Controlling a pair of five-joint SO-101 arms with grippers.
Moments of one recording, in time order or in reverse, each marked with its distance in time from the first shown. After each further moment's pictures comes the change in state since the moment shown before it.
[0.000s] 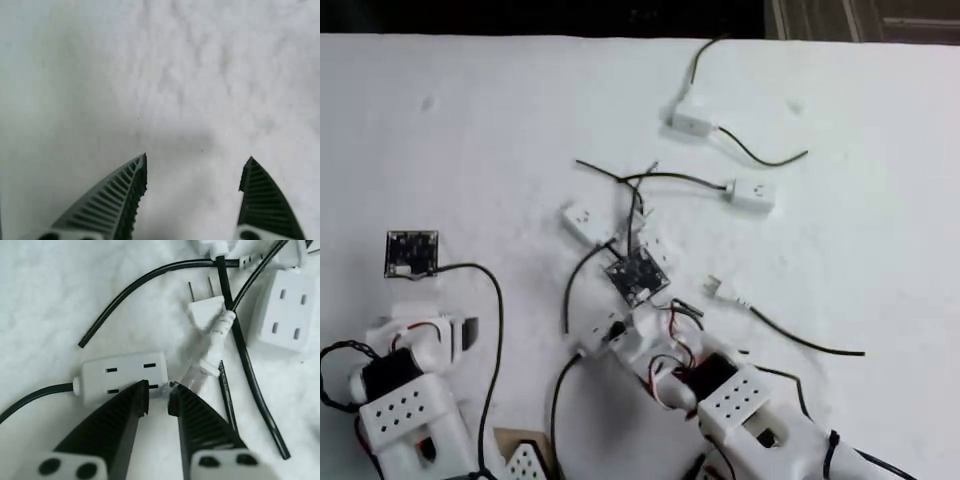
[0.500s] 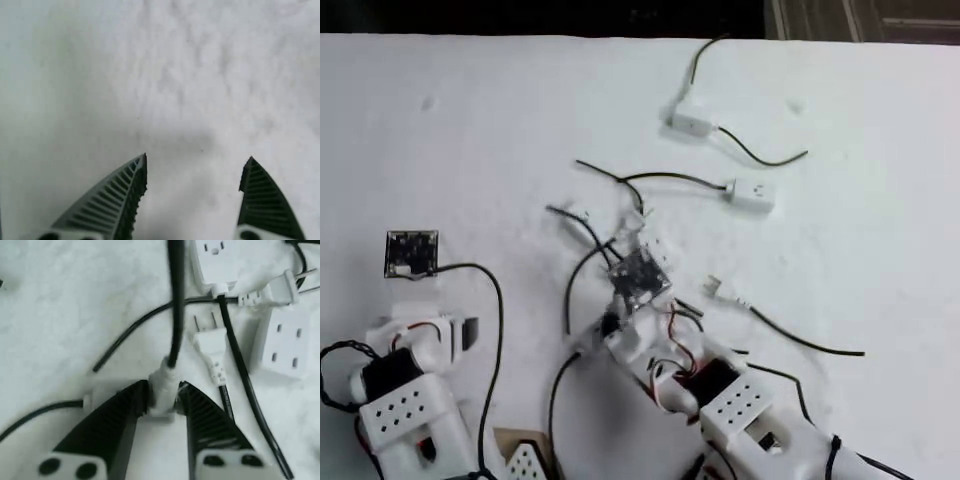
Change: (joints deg) left arm 0.0 0.0 0.0 0.0 0.0; right arm -0.4 0.0 3.2 -3.5 0.0
